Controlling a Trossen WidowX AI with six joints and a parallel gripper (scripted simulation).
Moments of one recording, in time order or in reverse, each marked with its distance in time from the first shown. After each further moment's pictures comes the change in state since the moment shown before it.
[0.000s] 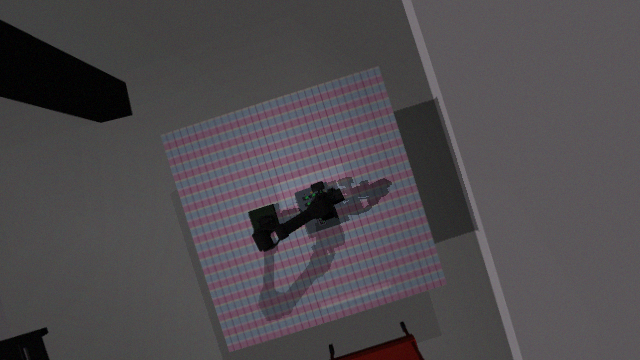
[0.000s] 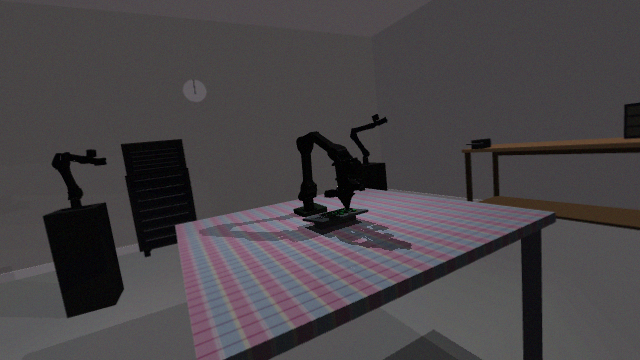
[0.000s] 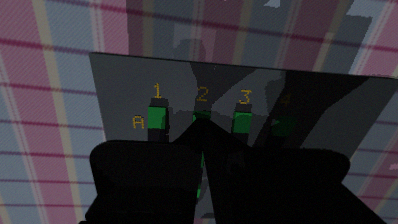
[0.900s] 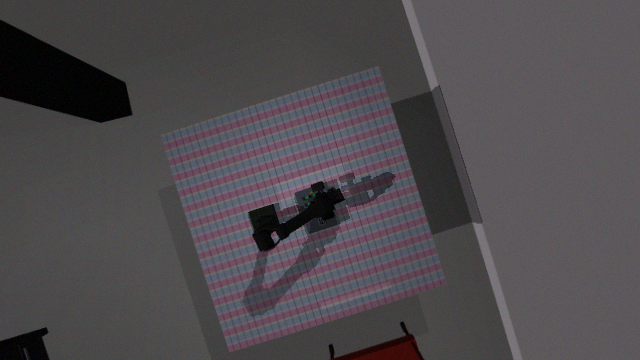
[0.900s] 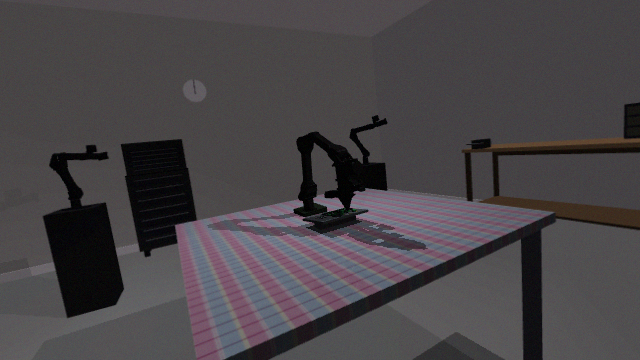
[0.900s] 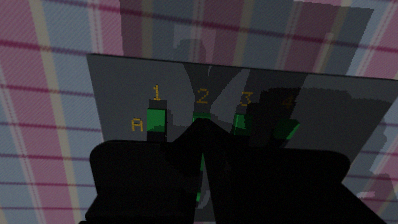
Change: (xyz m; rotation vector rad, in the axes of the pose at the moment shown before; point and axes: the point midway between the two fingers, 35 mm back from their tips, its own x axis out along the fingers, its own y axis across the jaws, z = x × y) arm 0.003 0.000 0.001 0.000 -0.002 0.000
